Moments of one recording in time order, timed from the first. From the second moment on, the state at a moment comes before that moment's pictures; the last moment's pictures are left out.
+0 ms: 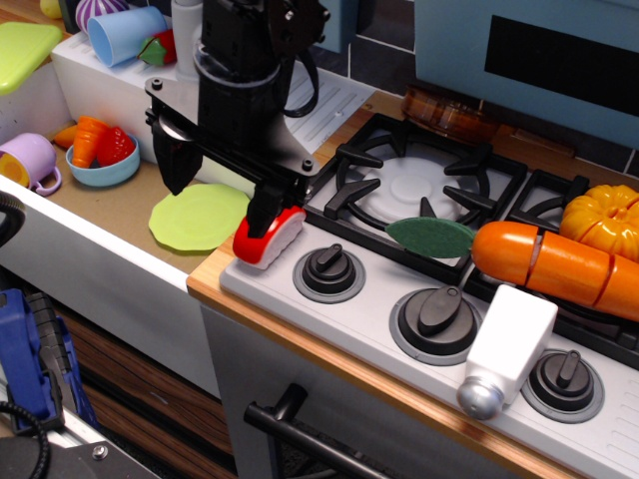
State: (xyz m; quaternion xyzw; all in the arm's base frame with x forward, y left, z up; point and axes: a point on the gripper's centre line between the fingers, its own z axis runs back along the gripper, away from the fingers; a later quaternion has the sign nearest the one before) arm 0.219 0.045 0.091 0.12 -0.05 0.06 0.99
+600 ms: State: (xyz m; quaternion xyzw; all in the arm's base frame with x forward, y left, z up) arm 0.235 0.040 0.081 0.10 -0.04 0.05 0.99
